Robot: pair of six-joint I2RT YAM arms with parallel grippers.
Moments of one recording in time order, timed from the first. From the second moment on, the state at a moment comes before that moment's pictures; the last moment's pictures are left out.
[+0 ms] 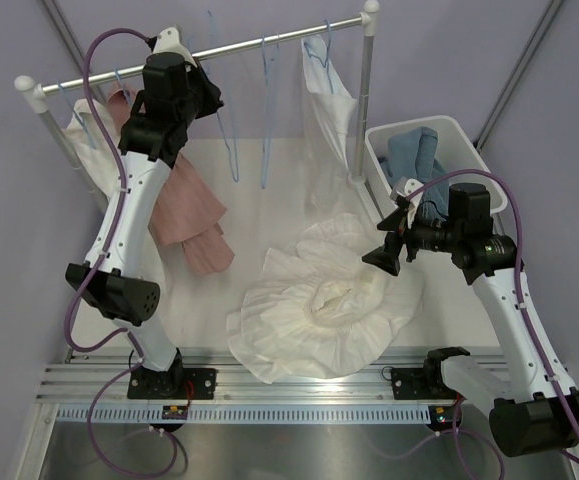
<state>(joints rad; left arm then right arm) -0.26 1.75 2.14 -0.60 -0.11 -0.45 0.13 1.00 1.05 -0.68 -0.91 -0.45</state>
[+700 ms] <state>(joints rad) -0.25 1.63 1.91 -0.54 -0.06 -0.47 0.13 1.00 1.05 -0.78 -1.03 -0.58</state>
